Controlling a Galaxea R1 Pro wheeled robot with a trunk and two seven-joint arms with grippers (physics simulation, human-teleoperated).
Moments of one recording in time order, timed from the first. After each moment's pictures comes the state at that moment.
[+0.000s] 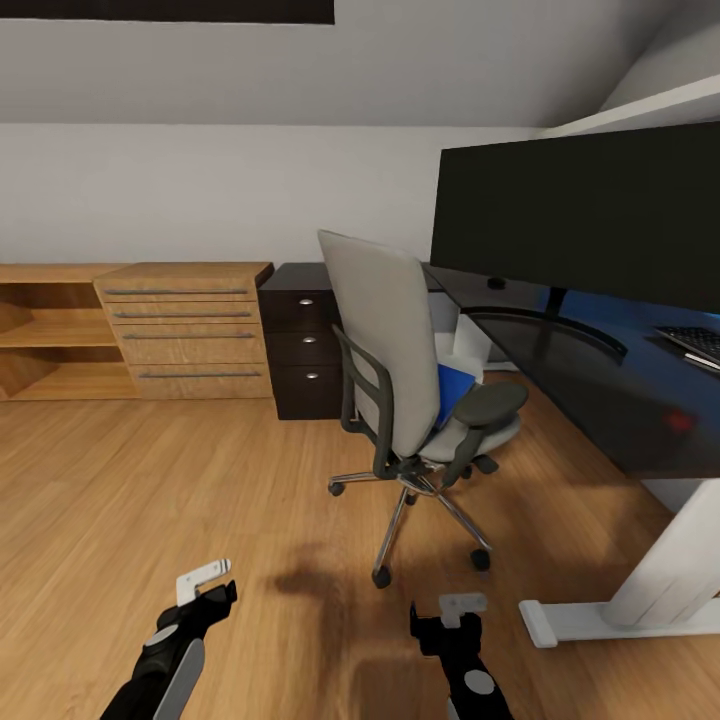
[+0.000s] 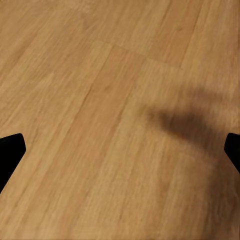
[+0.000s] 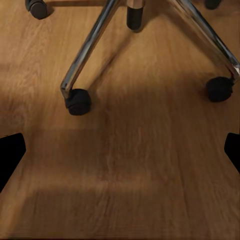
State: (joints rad) left arm -0.23 0.02 -0.01 -1.11 0.37 0.32 0.37; right arm -0.24 0.17 0.01 -0.81 0.15 0.02 -0.12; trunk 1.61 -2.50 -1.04
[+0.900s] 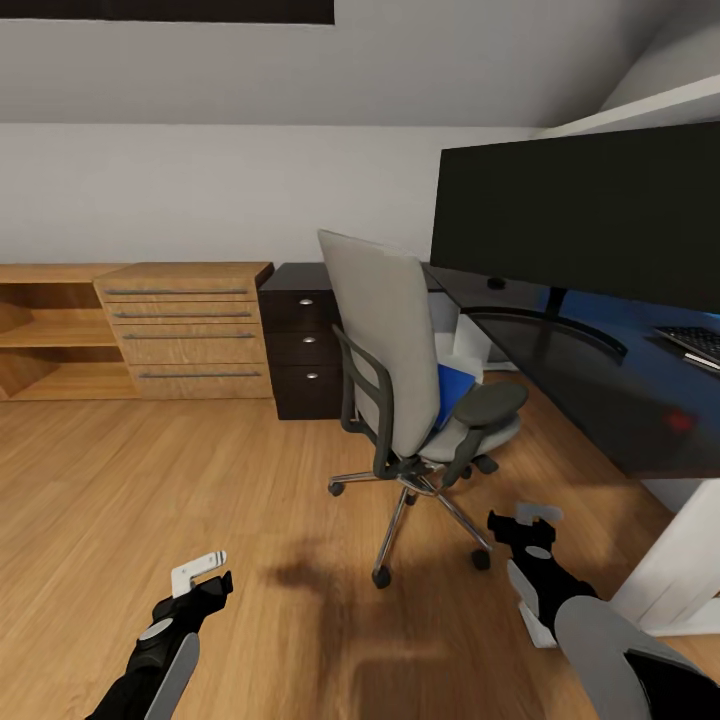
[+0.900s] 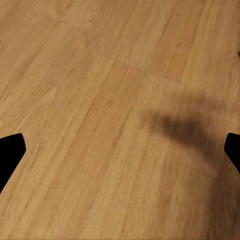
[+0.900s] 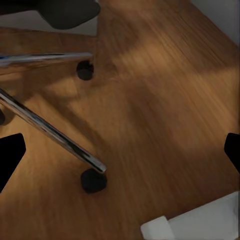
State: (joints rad) left arm -0.23 0.04 -0.01 -1.15 0.37 0.32 0.37; right arm -0.79 -0.06 -0.23 -0.23 0.14 -0.16 -0.21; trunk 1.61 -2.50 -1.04
